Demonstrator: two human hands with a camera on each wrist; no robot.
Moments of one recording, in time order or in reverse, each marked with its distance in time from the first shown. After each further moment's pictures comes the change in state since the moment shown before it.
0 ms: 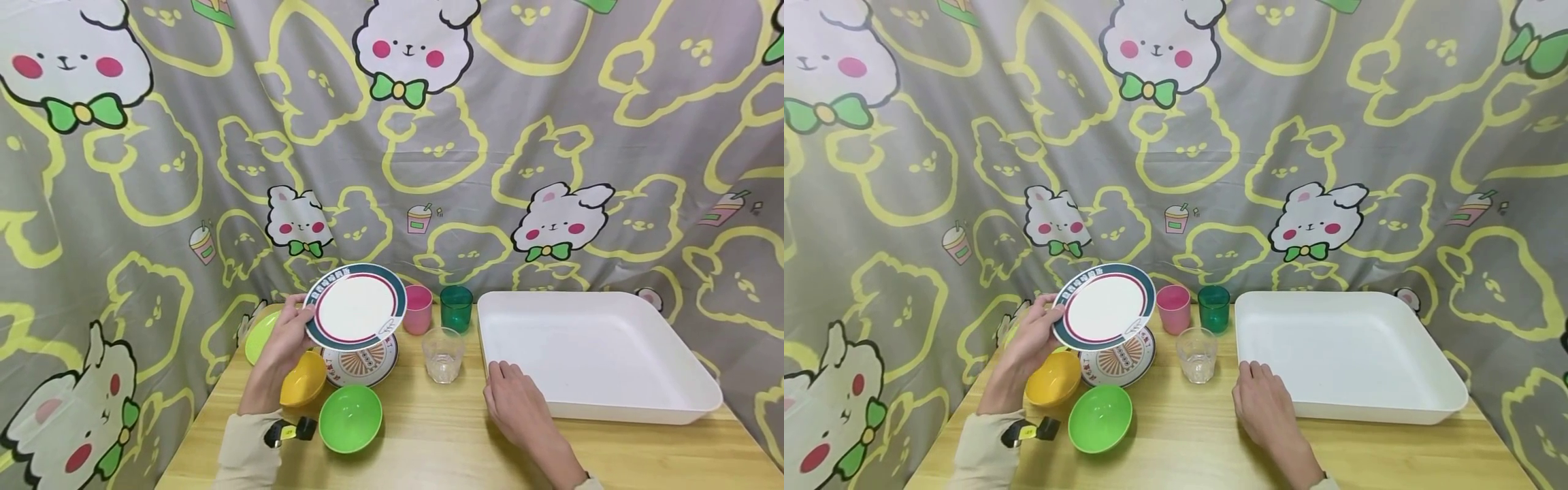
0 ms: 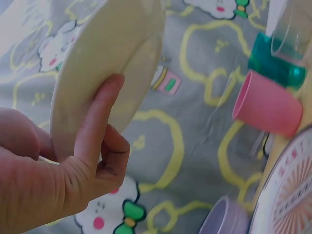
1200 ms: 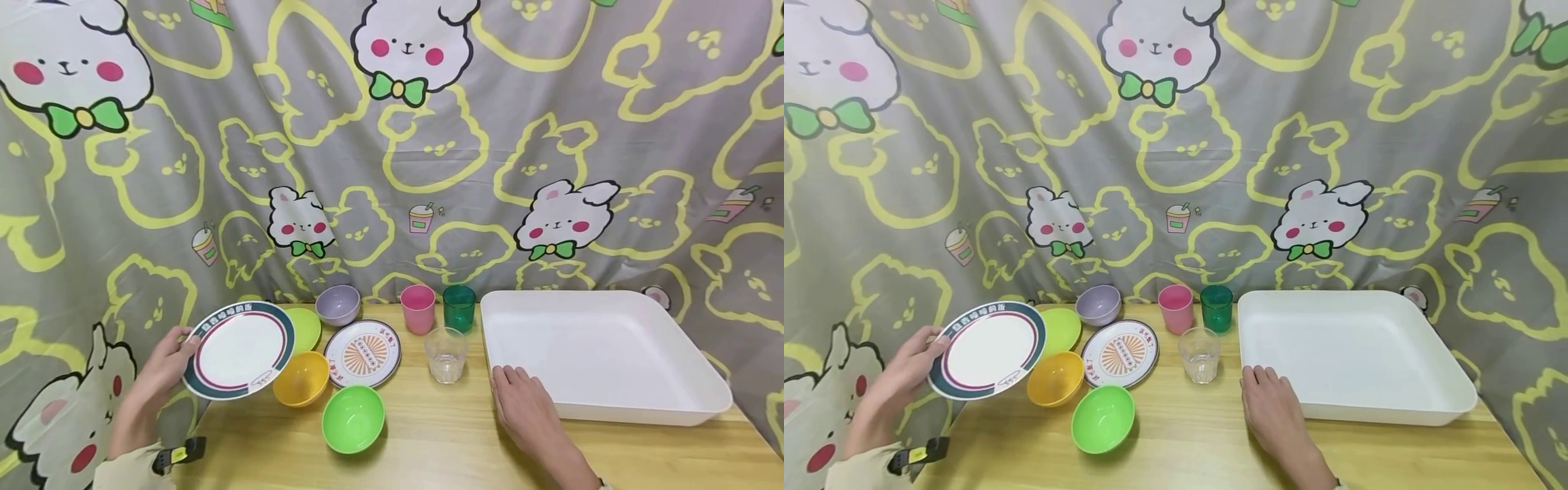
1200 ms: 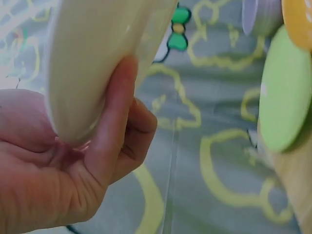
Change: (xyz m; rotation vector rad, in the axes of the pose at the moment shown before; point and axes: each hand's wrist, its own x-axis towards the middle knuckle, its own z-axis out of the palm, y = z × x) left_hand -0.054 0.004 -0.182 0.616 0.138 0.015; right_hand -0.009 0.009 0.004 -0.044 0.060 -0.062
